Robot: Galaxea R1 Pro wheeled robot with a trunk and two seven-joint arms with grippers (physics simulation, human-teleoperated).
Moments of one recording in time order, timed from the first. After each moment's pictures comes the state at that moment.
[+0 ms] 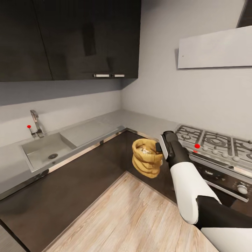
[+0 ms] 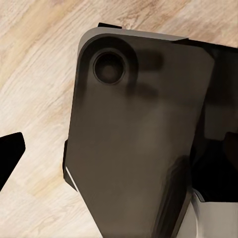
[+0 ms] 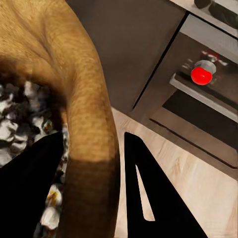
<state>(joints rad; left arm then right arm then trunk) 0.00 -0.02 0.02 -0.04 0.16 -0.13 0.01 -1.10 0.17 -0.19 -0.78 0.18 1.04 -0.27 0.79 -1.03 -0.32</state>
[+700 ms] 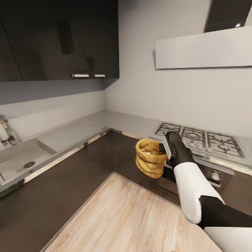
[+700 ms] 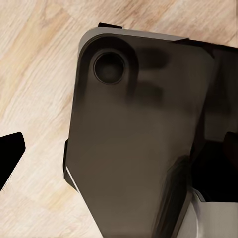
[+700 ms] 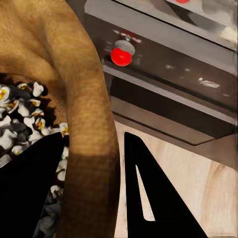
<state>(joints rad) 0.00 -0.02 0.02 -0.04 0.16 -0.13 0.01 -1.10 0.14 -0.19 -0.78 0.18 1.04 -0.26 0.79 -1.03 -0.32</state>
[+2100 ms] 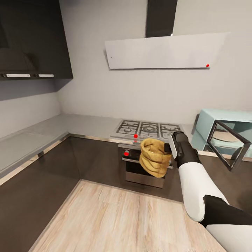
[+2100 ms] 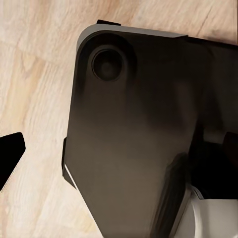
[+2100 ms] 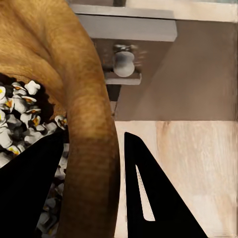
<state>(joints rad) 0.00 -0.02 0.02 -0.04 0.16 -0.12 0.01 -1.10 0.11 -0.26 -0.79 0.18 1.04 -0.26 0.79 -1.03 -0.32</state>
